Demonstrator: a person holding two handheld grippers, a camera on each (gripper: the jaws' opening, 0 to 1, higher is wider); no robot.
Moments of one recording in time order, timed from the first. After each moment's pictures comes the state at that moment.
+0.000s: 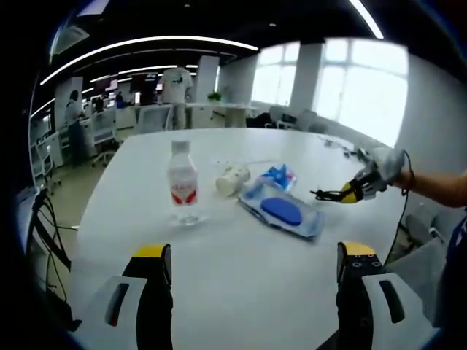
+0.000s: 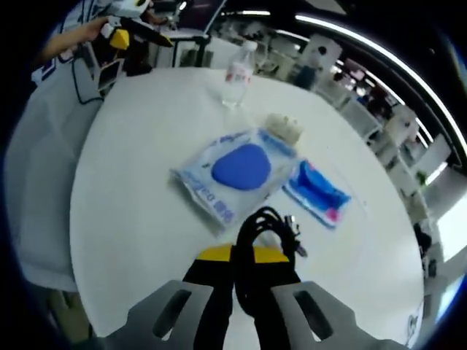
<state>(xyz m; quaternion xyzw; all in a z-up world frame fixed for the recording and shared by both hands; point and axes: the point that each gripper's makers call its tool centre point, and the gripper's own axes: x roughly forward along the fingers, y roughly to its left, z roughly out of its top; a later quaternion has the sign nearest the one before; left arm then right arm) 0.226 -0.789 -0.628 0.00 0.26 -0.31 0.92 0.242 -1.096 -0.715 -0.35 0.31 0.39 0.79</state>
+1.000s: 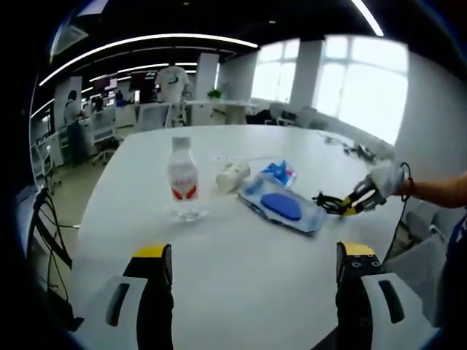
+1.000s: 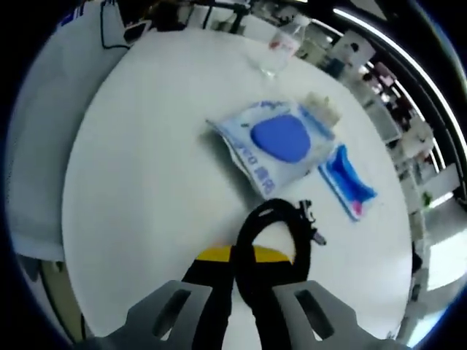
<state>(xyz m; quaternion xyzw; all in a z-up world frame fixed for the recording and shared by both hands) 0.220 -0.786 -0.630 0.00 0.27 -0.31 0.91 0.217 -1.099 -0.759 -0.43 0.34 0.41 0.73</state>
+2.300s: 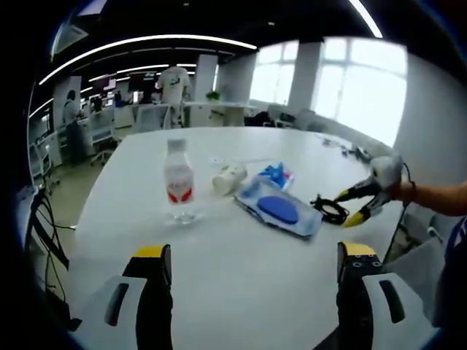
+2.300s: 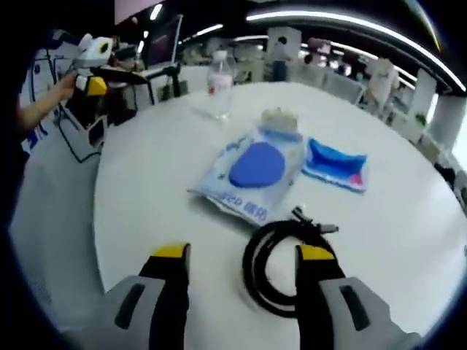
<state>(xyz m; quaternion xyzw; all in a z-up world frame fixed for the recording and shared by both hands) 0.223 -0.793 -0.628 0.00 0.26 -0.31 0.91 0.221 -1.077 -0.722 -0.13 0.33 0.36 0.86</state>
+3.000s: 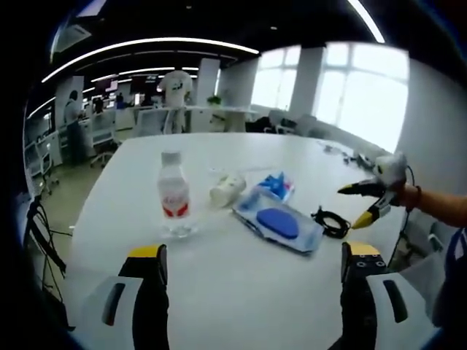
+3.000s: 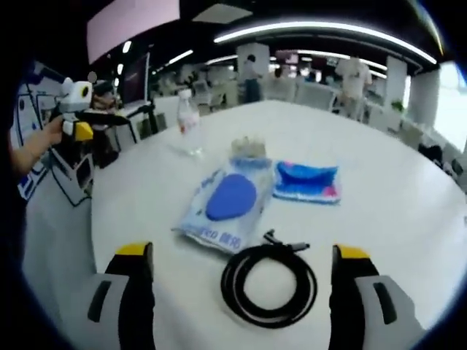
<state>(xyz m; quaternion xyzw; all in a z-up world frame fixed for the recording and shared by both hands) 0.243 -0.812 -0.615 -0.01 0.25 -0.31 0.92 0.246 -1.089 -0.691 -0.08 0.31 0.32 0.89</state>
